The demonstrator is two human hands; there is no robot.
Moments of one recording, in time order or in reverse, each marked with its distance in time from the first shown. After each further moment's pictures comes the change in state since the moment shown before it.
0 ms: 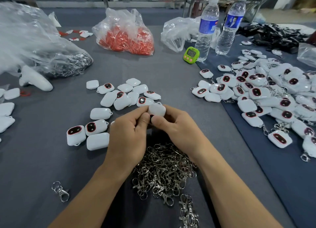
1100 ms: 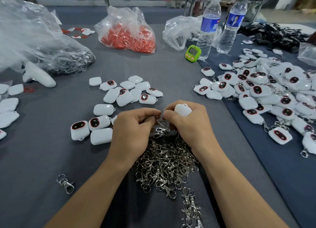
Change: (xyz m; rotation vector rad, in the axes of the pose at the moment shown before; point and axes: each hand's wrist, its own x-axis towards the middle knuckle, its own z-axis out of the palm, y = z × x) left_hand 0.000 -0.003 0.001 -0.157 -0.066 -0.192; right_hand -0.002 0.003 -0.003 -0.098 0.323 0.010
